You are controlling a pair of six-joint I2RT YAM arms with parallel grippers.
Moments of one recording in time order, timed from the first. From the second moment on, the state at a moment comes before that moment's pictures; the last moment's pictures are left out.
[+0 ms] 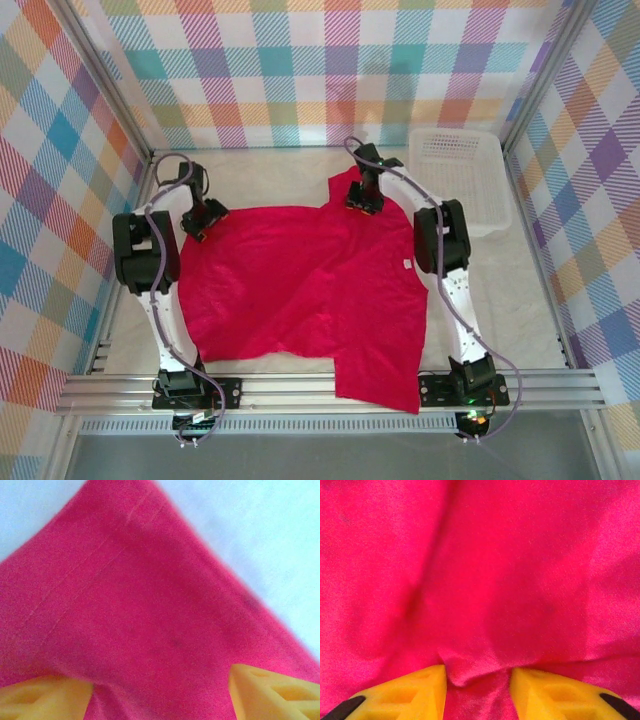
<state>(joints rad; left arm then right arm) 0.10 2.11 1.57 -0.71 0.04 -0.77 0.38 2.50 2.19 -0.86 -0.10 0.61</state>
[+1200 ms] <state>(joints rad) 0.08 1.75 1.05 -0.63 0.03 -0.79 0.42 2.00 1.40 -0.75 -0.15 0.58</state>
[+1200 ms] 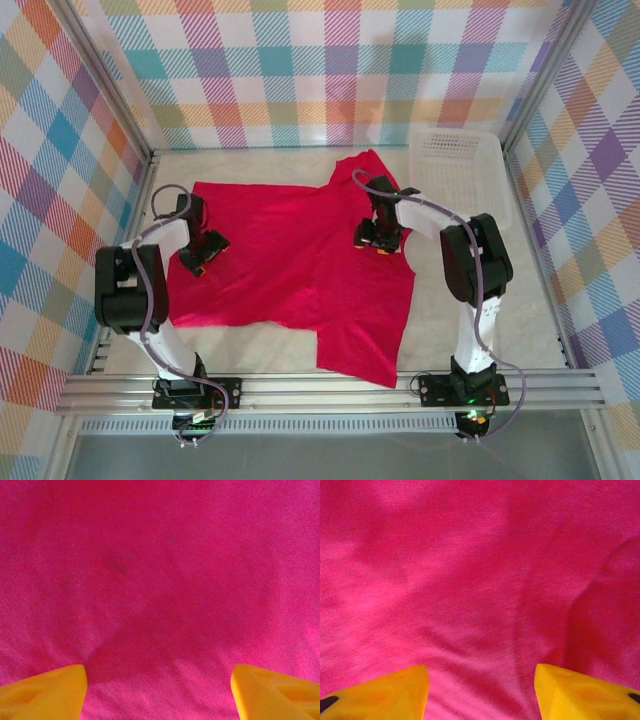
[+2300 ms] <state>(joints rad) 0.01 2.27 1.80 -0.69 0.01 -0.78 0.36 2.54 2.32 -0.97 -0.05 0.52</state>
